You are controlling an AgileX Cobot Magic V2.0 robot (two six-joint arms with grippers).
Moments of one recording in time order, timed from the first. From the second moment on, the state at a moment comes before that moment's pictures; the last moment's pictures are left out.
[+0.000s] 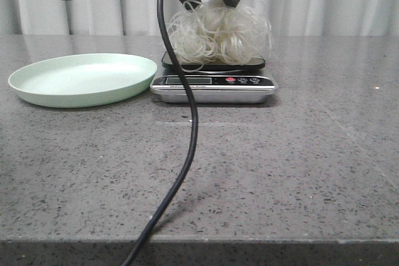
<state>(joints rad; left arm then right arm) -0.58 2.01 -2.04 -0.21 1.05 0.06 0.08 -0.01 0.03 0.10 -0.08 -0.05</state>
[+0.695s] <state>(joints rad) -0.58 1.45 -1.60 -0.12 0.87 0.11 0.08 -0.01 0.03 0.10 -0.08 -0.05</state>
